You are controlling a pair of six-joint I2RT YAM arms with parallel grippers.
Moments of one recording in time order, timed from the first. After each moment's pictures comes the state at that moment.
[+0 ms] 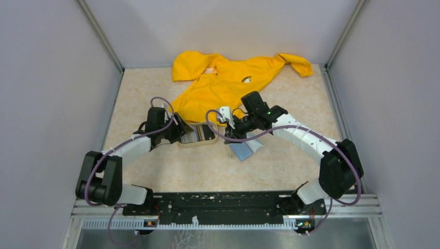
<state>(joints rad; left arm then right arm) -0.24 1.38 0.62 0.01 0.27 -0.76 0.64 1.46 1.13 -0.57 -0.78 -0.69</state>
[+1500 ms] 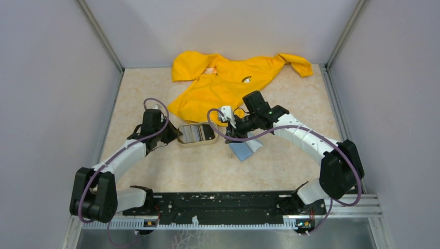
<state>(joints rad) -0.24 1.22 0.61 -0.13 0.13 -0.74 0.62 1.45 1.12 -0.57 -0.80 -0.70</state>
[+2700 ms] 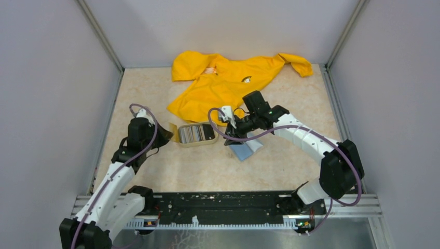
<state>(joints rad) -0.24 0.84 0.57 -0.34 -0.01 -0.64 0.62 1.45 1.12 -0.57 -0.84 -0.70</state>
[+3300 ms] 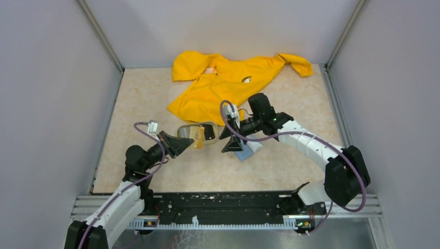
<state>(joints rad) -0.26 0.67 0.10 0.66 0.62 -0.81 0.61 1.38 0.99 -0.35 -1.07 -0.52</state>
